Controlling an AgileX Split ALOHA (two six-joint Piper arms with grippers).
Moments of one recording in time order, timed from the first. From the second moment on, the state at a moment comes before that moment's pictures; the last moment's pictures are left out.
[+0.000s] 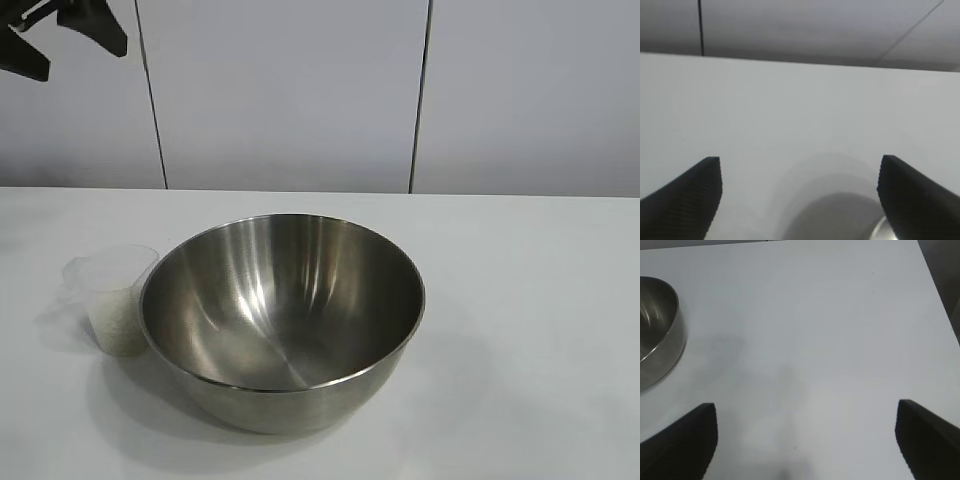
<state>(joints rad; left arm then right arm) -0.30 1.53 -0.65 -0.59 -0.51 0.59 -0.04 0.03 -0.47 0.01 1.08 -0.01</state>
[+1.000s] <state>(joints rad) -0.15 1.94 -0.25 -0.01 -1.14 0.15 -0.04 0.03 -0.47 0.01 1.08 -0.01</state>
